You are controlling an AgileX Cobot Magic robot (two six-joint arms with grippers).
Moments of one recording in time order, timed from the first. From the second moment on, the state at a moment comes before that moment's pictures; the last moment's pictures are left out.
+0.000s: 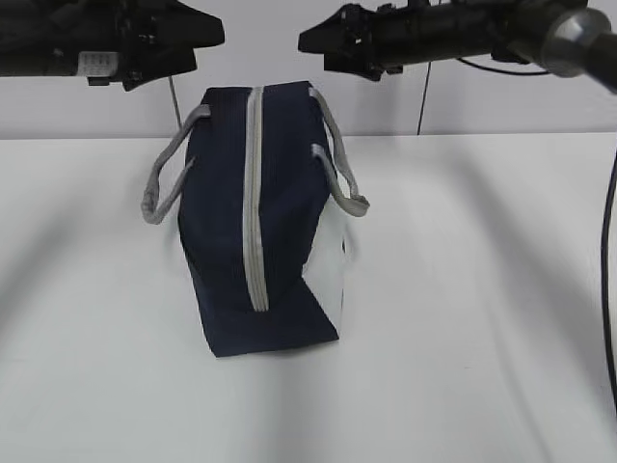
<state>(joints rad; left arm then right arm) -0.12 1.75 -1.25 -1.63 0.79 1.25 0.09 2.52 -2.39 -1.88 -0.94 2.30</state>
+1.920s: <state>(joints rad) -0.10 0.49 -0.75 -0.43 1.21 0.16 0.48 1.47 -0.91 -1.83 0.09 1.62</state>
